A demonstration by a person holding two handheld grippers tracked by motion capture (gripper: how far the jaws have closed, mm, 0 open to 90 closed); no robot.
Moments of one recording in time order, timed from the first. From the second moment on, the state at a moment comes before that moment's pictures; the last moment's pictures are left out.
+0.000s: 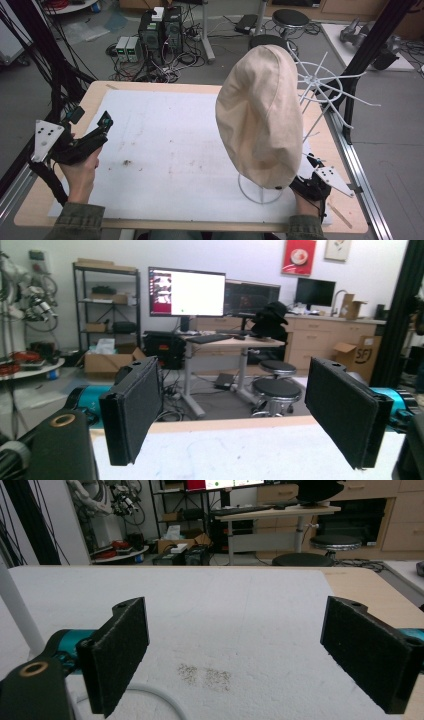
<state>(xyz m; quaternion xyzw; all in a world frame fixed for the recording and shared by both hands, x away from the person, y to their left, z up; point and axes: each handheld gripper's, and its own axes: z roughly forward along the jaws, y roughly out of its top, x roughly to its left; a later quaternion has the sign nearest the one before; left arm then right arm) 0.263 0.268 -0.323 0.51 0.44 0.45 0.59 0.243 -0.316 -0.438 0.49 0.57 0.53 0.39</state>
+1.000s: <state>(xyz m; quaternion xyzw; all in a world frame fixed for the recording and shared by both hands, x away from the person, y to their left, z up) 0.228 0.311 -0.406 0.50 0.48 0.48 0.54 0.243 -0.318 -0.439 0.49 0.57 0.53 0.38</state>
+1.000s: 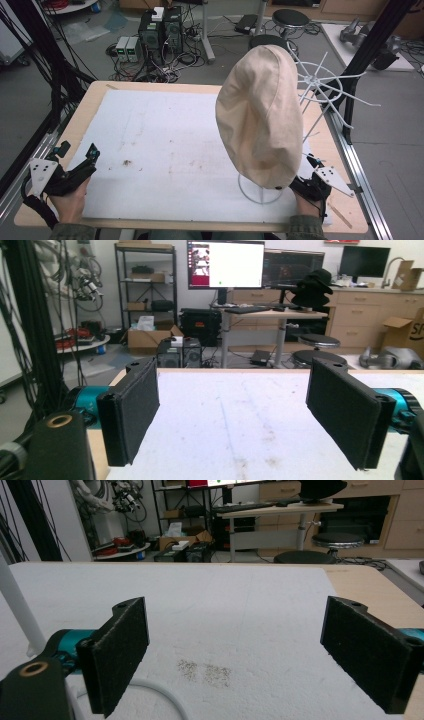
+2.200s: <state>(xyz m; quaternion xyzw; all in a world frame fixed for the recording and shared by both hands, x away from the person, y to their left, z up) 0.216 0.325 -0.451 0.52 0.51 0.45 0.52 0.241 -0.318 -0.439 0.49 0.58 0.54 0.37</state>
